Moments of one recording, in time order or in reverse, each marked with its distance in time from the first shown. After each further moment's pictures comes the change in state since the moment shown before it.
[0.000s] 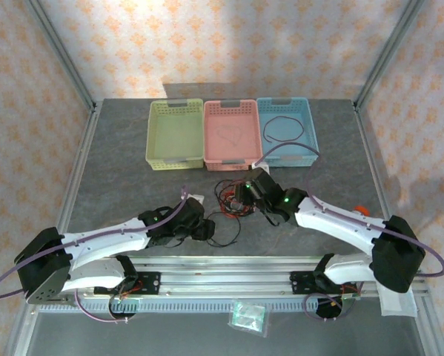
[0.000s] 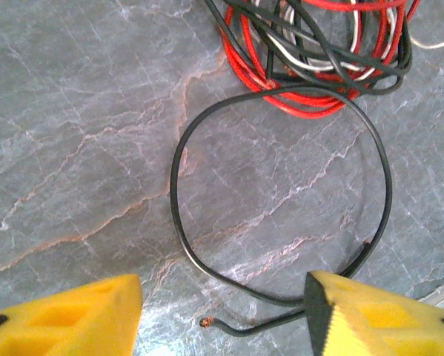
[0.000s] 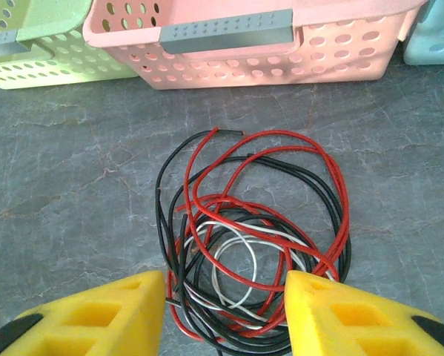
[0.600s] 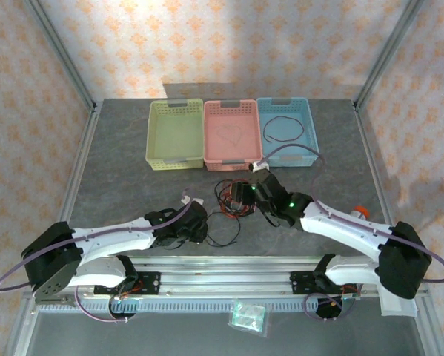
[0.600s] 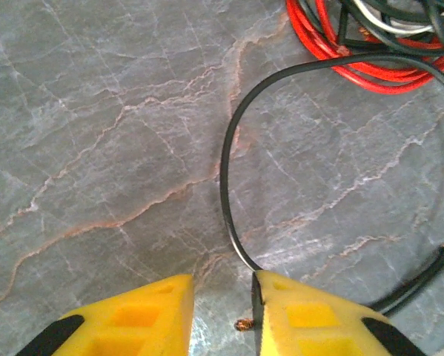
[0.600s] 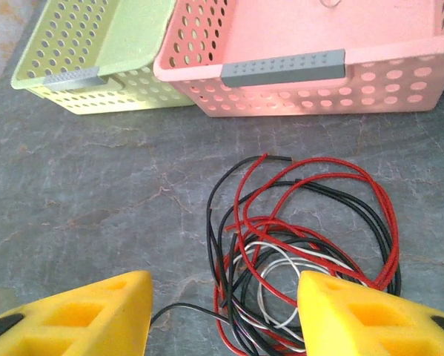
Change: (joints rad) left arm -0.009 0.076 -0.014 -0.003 -0.060 -0.018; right arm 0.000 -0.069 -0.064 0.149 -0.057 -0.016
